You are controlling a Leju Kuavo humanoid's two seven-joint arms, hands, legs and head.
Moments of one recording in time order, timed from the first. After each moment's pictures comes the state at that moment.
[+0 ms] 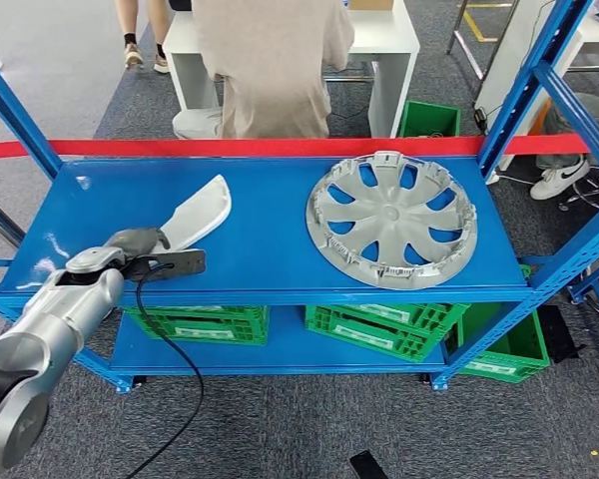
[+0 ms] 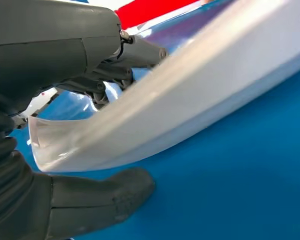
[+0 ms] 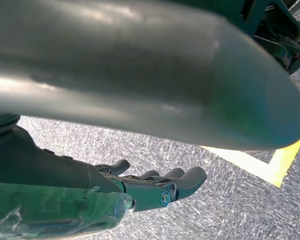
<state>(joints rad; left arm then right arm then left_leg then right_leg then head) -0.87 0.07 -0.24 -0.30 -1.20 -0.14 -0.08 -0.12 0.18 -0.66 -0.19 1.07 -0.04 0.09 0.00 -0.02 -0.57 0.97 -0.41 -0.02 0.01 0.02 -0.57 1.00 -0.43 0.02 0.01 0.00</state>
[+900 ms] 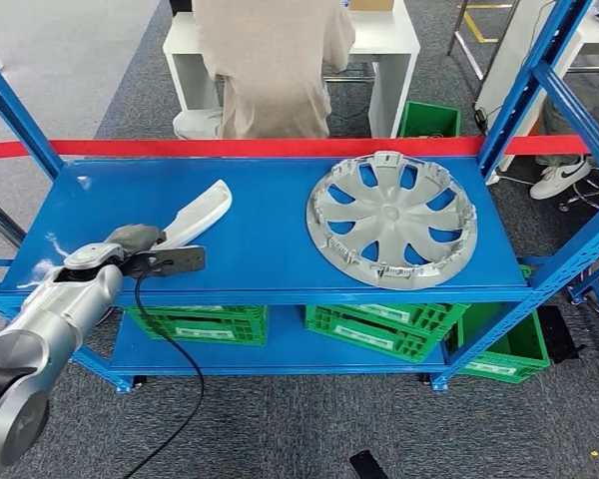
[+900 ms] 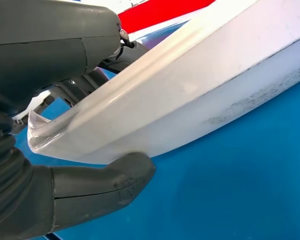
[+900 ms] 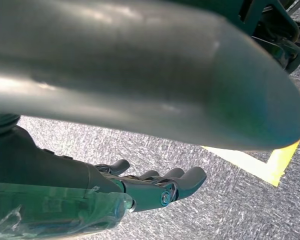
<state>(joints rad) -0.88 0.06 -0.24 -0.30 -1.19 -0.15 -0.12 -0.12 0.18 -0.66 -0.19 1.07 -0.04 0.08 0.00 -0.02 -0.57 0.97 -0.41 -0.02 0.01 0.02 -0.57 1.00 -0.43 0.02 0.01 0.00</state>
